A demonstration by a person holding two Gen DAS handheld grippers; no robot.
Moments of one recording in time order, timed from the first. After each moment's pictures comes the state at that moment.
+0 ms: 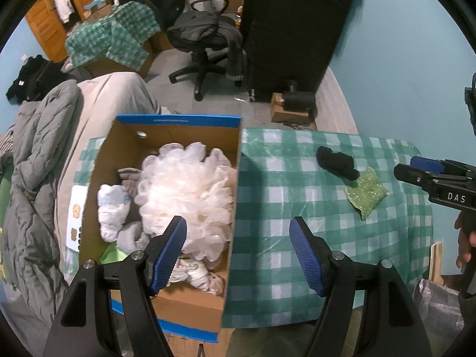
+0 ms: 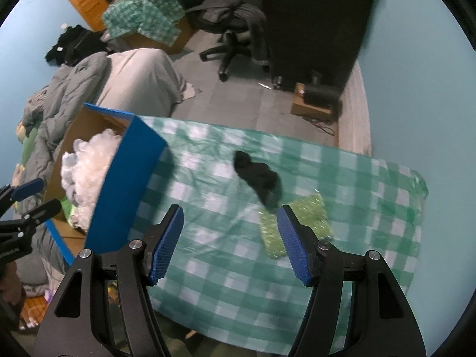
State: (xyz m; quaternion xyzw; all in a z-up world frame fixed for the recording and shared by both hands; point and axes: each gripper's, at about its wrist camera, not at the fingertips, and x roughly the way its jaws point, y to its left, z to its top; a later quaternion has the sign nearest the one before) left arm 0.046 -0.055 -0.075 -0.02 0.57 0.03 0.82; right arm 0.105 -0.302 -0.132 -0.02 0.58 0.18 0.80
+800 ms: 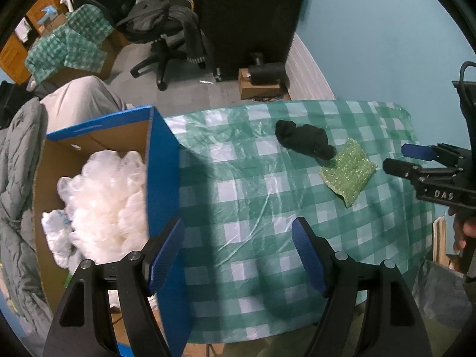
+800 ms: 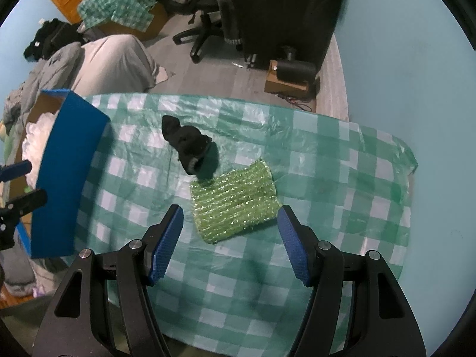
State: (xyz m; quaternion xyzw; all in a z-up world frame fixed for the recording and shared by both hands) left arm 0.085 -0.126 -0.133 0.02 0.61 -0.04 0.79; right arm 0.112 -0.364 -0.193 -0.04 0.61 0.15 0.78
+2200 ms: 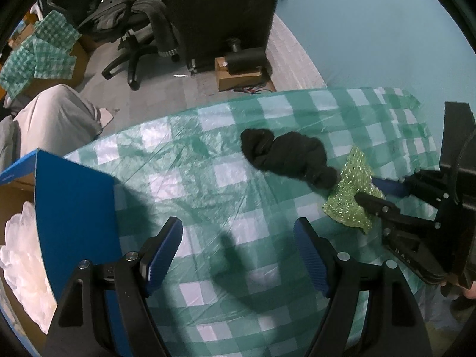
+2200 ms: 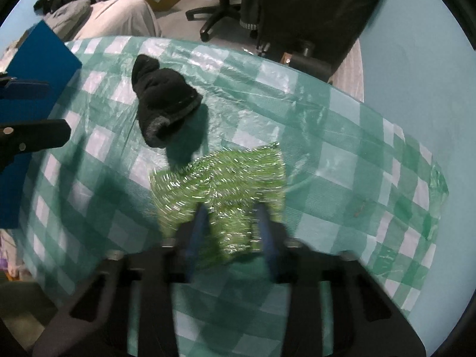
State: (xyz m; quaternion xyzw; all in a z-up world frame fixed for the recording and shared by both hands) left arm 0.146 -0.179 -0.202 0.04 0.63 -0.09 0.77; right arm 0.109 -0.354 -0.281 -0.12 0.61 0.17 0.77
